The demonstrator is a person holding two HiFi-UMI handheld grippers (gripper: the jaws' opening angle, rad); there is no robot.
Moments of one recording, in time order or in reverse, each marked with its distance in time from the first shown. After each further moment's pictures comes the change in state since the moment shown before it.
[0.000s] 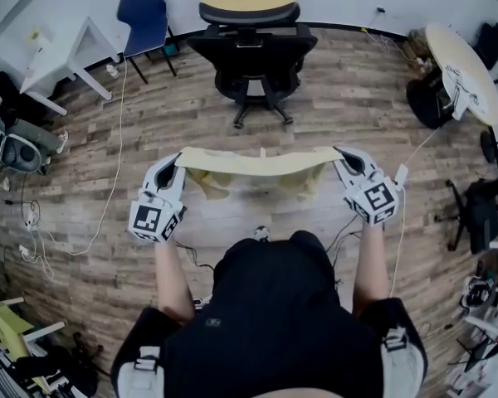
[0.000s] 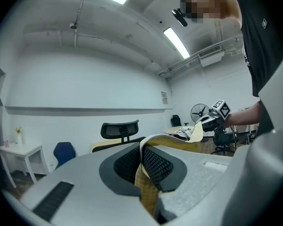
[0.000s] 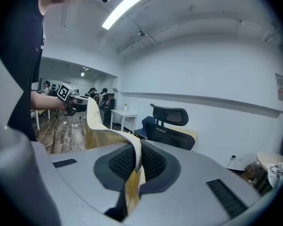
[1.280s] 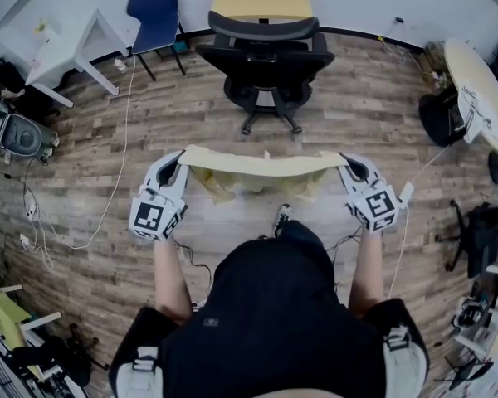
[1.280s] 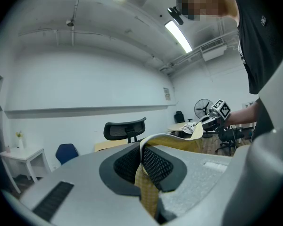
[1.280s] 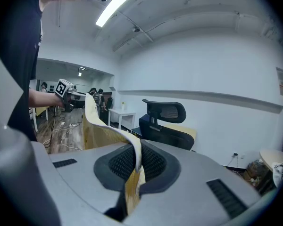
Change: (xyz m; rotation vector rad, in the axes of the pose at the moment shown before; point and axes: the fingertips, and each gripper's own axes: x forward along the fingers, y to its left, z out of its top) left arm 0.073 0.054 0.004 0.028 0.030 0.026; right arm 0.078 -0.065 -0.009 0.027 0.021 -0.003
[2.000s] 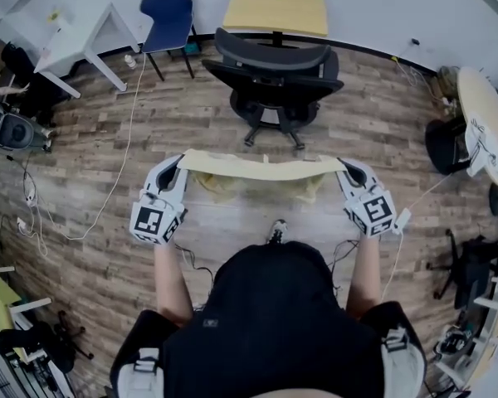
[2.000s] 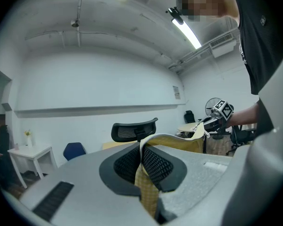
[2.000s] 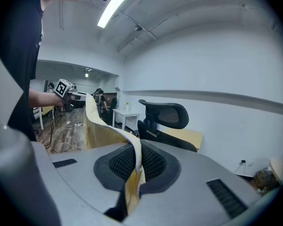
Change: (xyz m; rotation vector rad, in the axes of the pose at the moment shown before) left arm 0.053 0.031 0.014 -0.027 0.012 0.107; right arm 0.061 -0.066 0.014 -0.027 -0.009 0.100
